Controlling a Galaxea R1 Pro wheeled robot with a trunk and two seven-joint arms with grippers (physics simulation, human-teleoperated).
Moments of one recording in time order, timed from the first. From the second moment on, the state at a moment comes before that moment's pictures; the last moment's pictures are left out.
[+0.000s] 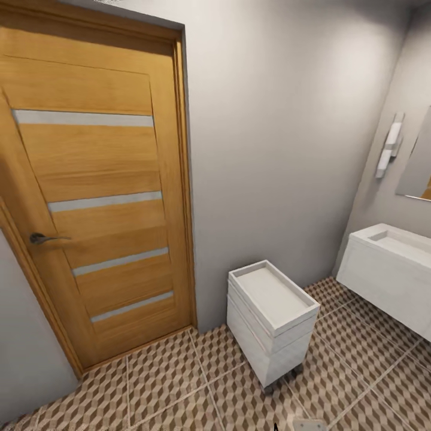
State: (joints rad) left arm -0.35 -0.01 -0.36 0.07 0.22 -0.55 0.27; right arm -0.31 0.05 0.13 -0.19 -0.06 -0.40 -0.21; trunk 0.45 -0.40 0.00
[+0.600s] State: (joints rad) left arm -0.35 -0.01 -0.36 0.07 0.22 -0.55 0.27; right arm -0.30 0.04 0.13 -0.19 -0.07 -0.40 -0.21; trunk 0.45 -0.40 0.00
